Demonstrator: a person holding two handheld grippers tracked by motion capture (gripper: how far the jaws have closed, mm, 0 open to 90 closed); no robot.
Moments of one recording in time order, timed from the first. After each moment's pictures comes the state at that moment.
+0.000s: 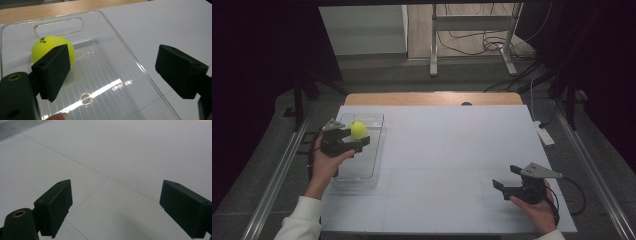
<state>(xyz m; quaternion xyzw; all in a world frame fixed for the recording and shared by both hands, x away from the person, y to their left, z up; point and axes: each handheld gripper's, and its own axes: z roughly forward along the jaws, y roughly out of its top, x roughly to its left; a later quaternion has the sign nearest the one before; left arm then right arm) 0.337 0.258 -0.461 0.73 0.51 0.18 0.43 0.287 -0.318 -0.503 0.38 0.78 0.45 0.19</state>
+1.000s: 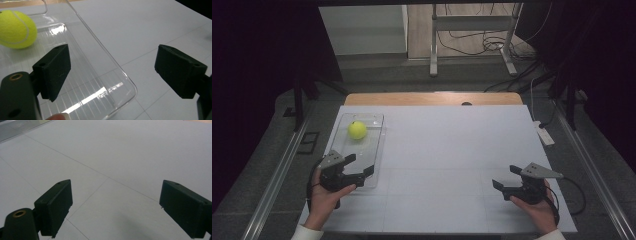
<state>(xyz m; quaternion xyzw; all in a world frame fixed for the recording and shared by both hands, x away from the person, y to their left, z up) 0.252 0.237 -0.481 0.73 0.47 0.17 0.47 0.286 -0.318 -0.502 0.38 0.78 0.46 0.19</state>
